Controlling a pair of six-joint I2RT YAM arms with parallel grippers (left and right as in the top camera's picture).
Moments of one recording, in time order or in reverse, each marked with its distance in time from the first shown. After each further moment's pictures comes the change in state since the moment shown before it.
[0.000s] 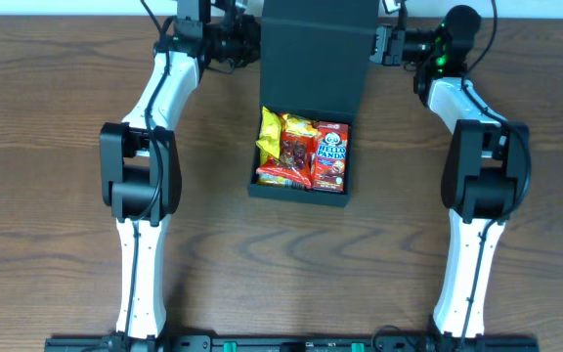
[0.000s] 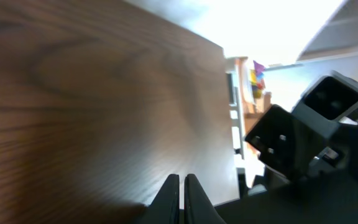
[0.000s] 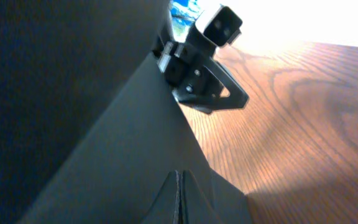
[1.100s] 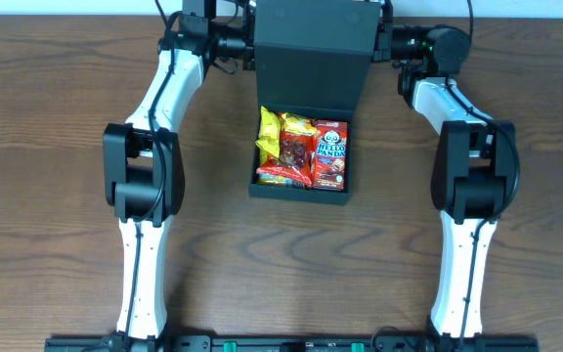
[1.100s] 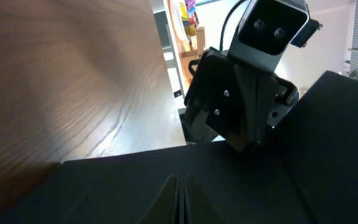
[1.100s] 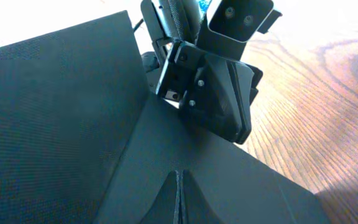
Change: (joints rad) left arm -0.020 0.000 0.021 0.000 0.368 0.000; right arm 0.063 0.000 0.000 0.472 -0.001 0.637
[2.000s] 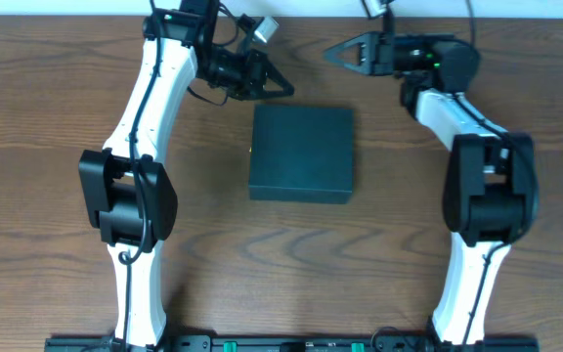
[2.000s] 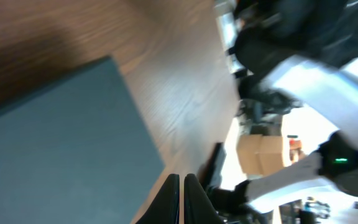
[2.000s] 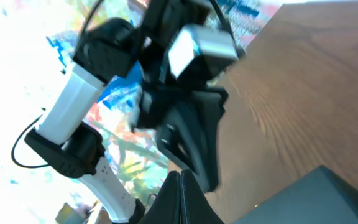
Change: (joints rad) left arm -0.045 -0.229 0.014 -0.980 -0.285 0.818; right arm 0.003 -0.232 -0.247 0.127 0.001 0.035
